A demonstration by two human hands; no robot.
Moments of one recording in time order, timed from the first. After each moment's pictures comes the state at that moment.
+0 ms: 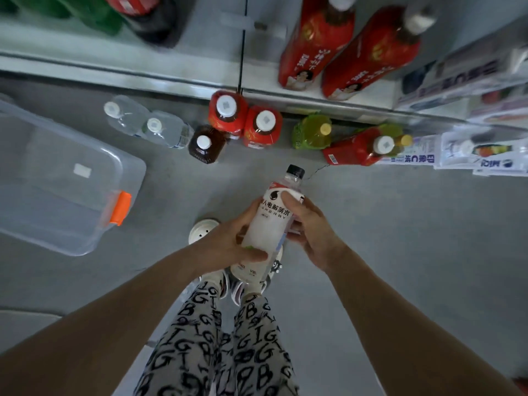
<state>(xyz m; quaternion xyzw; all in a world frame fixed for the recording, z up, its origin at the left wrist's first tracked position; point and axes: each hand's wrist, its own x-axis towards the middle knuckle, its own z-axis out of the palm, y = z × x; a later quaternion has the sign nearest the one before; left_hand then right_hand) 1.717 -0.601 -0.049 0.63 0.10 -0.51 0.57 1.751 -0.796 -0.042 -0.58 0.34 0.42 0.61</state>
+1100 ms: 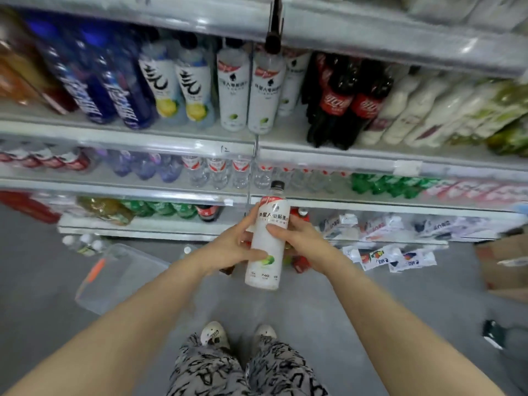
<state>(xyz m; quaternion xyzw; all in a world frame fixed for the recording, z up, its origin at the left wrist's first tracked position) 1.768 -0.557 0.426 0.69 -0.01 -0.34 0.64 1.788 -0.750 0.437 -0.71 0.12 0.32 0.61</state>
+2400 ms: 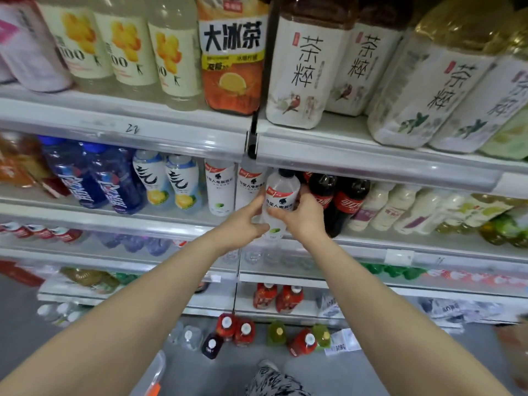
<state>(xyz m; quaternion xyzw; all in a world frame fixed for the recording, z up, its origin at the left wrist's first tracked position) 1.960 -0.595 0.520 0.79 -0.05 -0.17 0.59 1.989 -0.751 0.535 -0.89 0.05 0.01 0.46</state>
